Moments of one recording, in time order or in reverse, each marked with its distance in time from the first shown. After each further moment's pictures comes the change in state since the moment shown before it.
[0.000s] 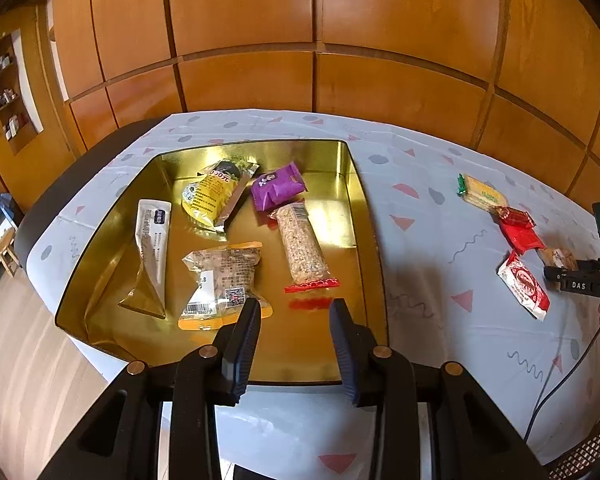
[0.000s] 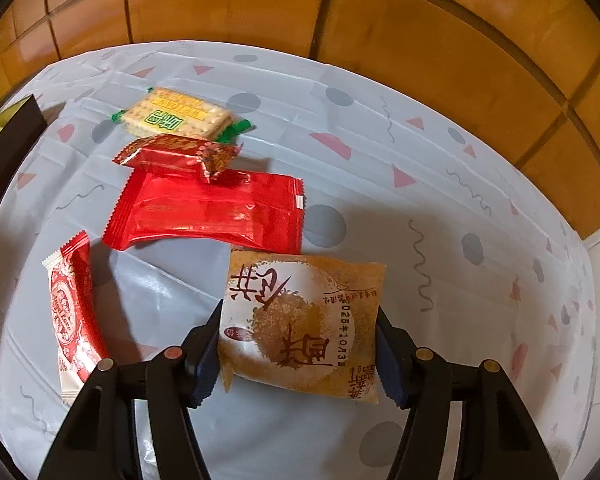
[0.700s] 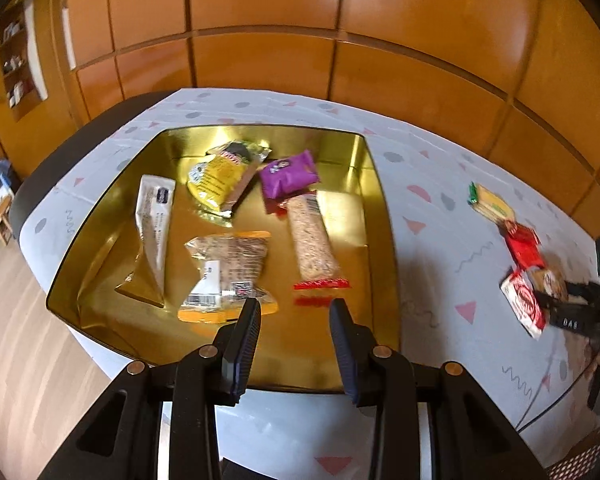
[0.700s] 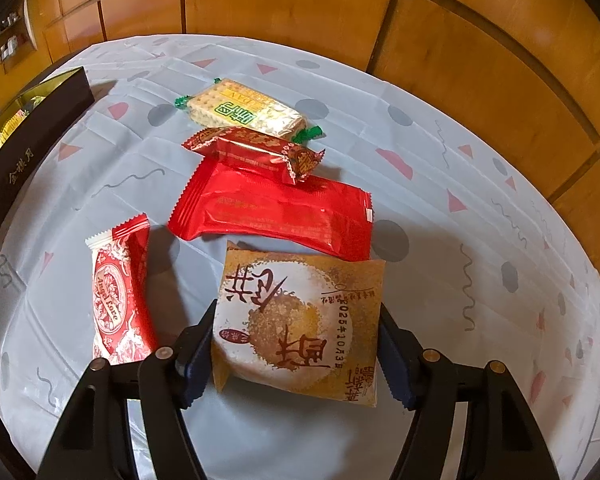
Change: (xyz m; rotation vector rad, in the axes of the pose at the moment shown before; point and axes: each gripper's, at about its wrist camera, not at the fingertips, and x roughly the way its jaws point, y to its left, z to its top) left arm 0.009 0.008 0.006 -0.070 0.059 -0.022; right arm -0.010 0.028 -0.007 -0.131 -0.036 0.083
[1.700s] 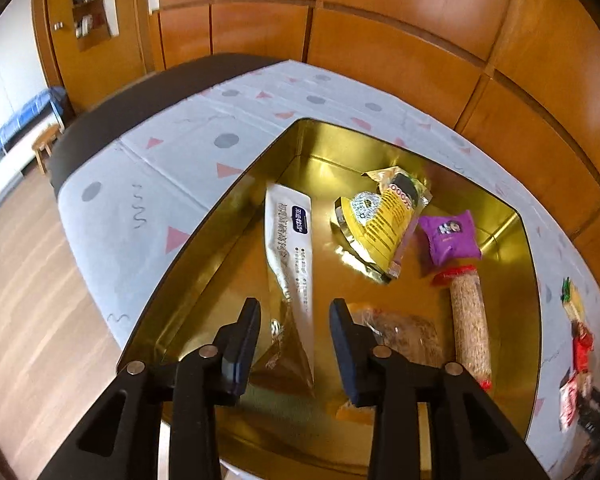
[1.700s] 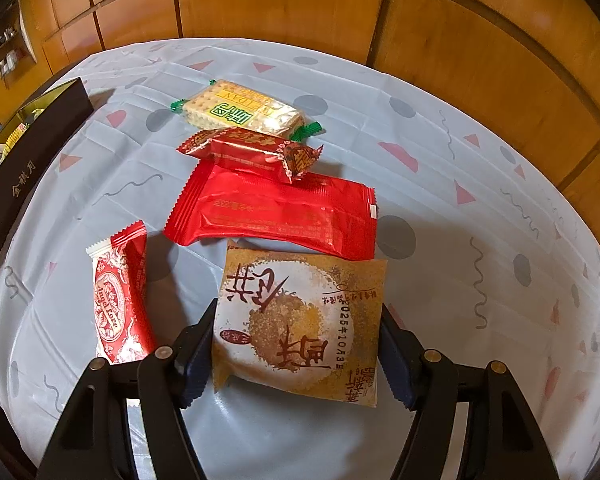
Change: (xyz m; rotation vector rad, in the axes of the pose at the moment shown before) left arm 0.047 0.128 0.044 -0.274 0.055 0.147; right arm 0.004 -0.005 0.000 0.040 0.003 0.049
